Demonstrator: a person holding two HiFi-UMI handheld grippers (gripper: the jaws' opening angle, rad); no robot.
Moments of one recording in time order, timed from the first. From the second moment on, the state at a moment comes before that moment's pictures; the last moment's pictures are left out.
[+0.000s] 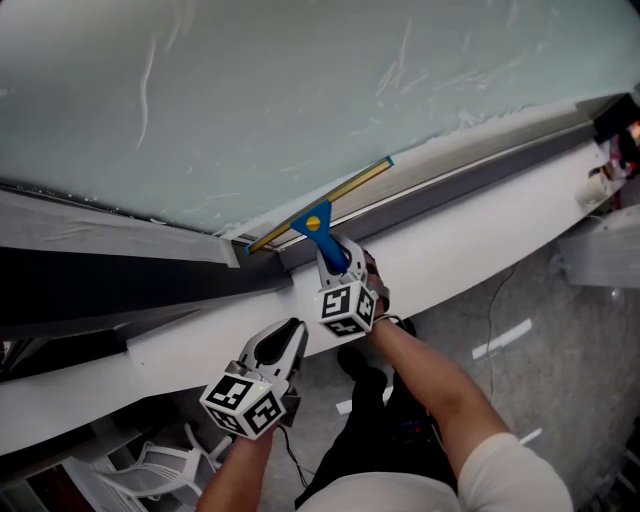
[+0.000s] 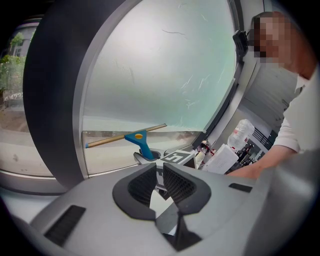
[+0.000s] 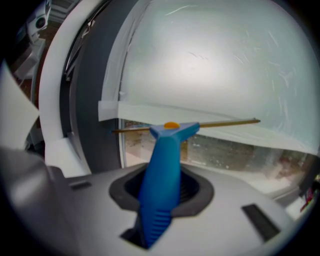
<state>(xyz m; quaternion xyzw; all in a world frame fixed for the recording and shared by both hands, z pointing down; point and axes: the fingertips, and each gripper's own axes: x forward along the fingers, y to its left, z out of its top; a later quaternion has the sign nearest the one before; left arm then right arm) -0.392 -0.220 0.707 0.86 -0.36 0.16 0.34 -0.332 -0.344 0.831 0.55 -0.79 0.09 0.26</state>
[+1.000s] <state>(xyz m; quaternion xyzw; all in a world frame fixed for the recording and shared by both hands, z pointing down) -0.361 -0.182 0.629 0.88 -0.35 0.11 0.31 -0.254 -0.246 0.779 0.53 -0.76 0.22 0.31</state>
